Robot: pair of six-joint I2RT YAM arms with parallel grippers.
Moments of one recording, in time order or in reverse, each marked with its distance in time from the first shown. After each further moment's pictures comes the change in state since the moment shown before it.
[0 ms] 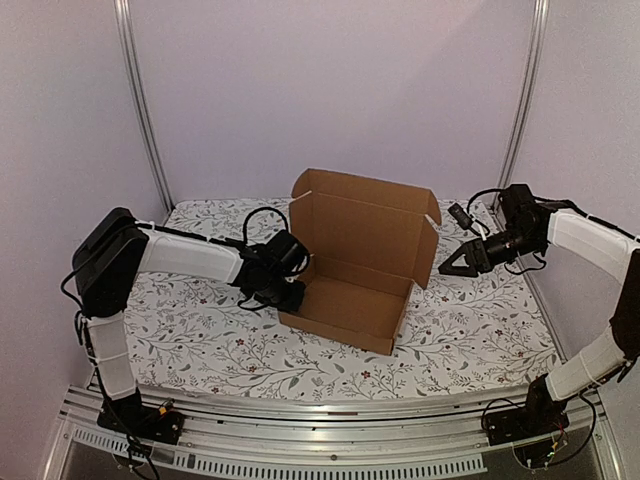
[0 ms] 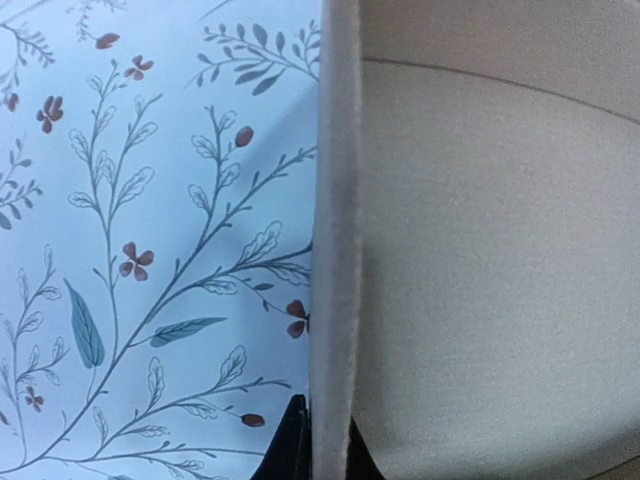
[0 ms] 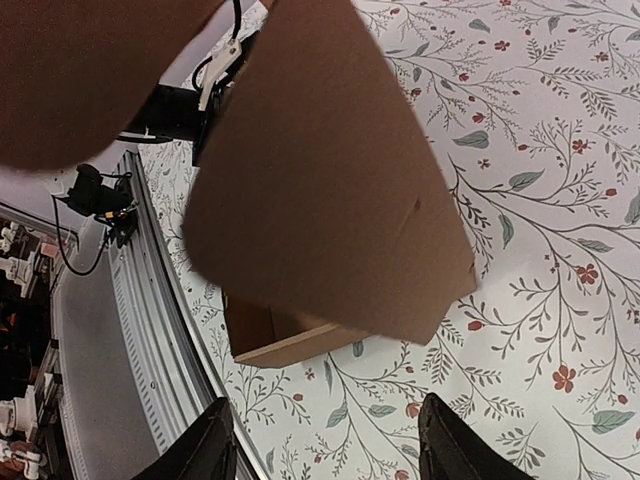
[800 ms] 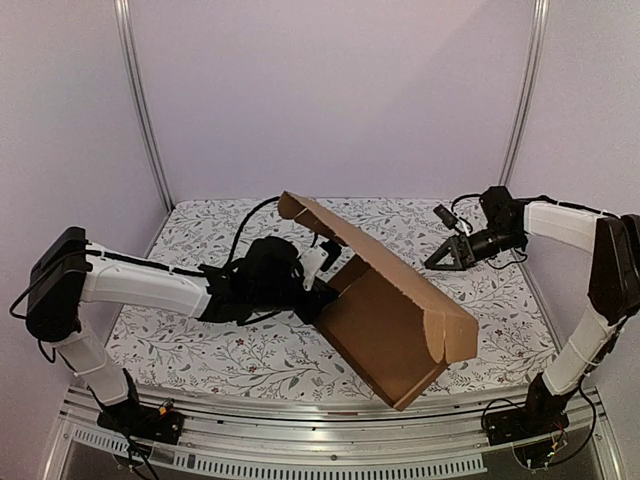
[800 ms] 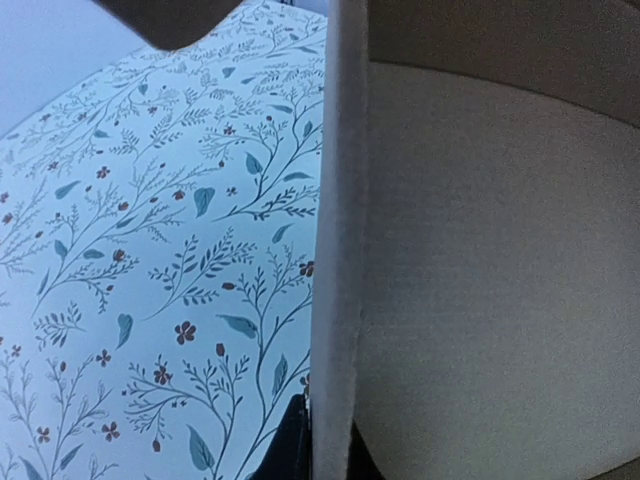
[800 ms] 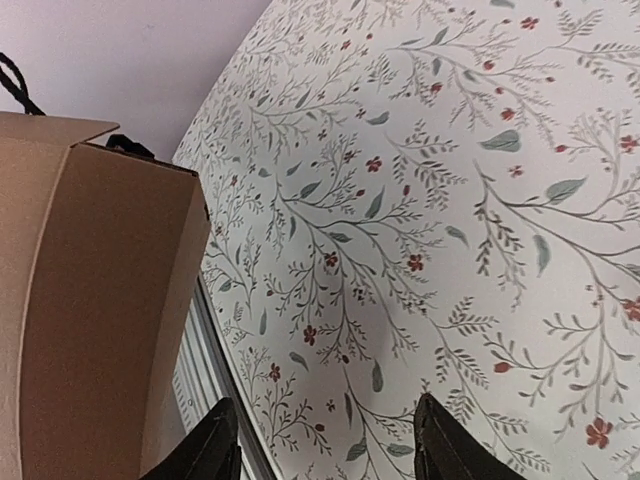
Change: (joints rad) left arm -0.185 -0.293 -0.275 0.536 0.175 0.328; right arm -0.024 0.200 0.100 0.032 -0.102 0.058
